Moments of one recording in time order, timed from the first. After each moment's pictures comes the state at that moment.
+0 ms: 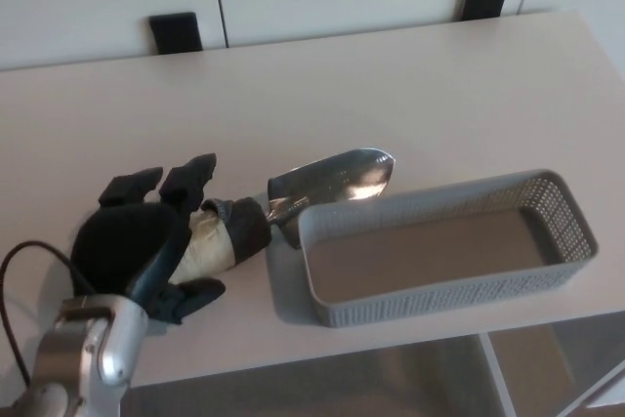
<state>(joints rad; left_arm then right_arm) -0.11 0.38 -0.26 0.08 0.82 0.18 0.04 0.51 -0.42 0.00 0.15 -0.12 -0.09 0.24</state>
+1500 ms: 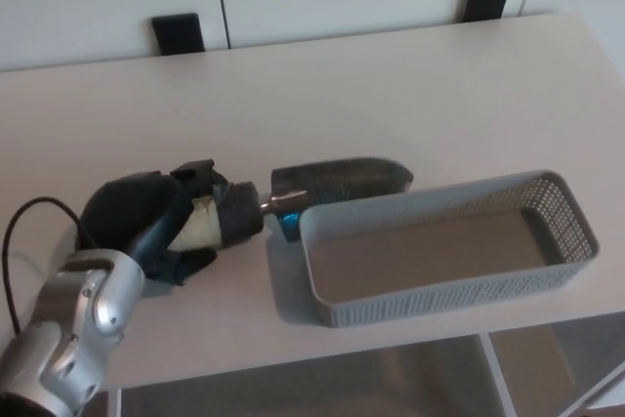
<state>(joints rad) -0.27 0.42 -0.32 0.35 0.65 0.07 0.08 0.47 -0.47 0.04 0.11 -0.12 -0.01 0.28</state>
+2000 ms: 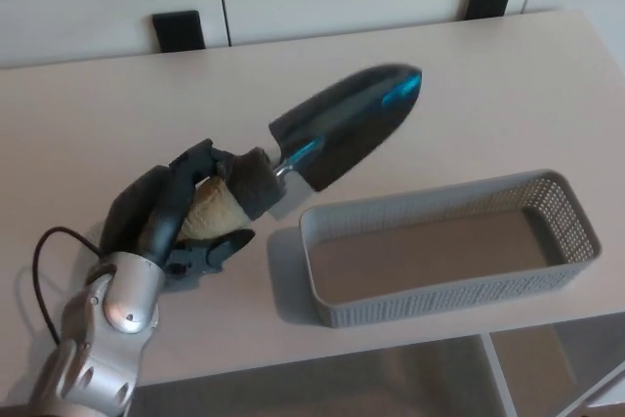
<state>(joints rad) -0.22 0.19 -0.09 0.29 0.47 0.06 0.04 0.46 -0.47 0.04 0.11 -0.12 -0.01 0.28</state>
